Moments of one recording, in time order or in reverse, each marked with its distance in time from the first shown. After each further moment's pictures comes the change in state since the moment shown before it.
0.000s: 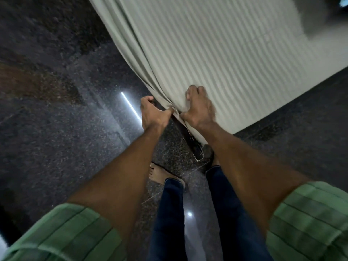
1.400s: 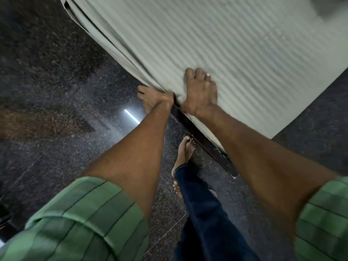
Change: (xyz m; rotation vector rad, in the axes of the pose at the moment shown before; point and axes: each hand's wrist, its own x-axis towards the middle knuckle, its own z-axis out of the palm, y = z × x) left_hand 0.122 0.085 -0.018 0.126 -0.018 -0.096; right_hand 0.094 -0.080 0.006 -0.302 0.107 0.133
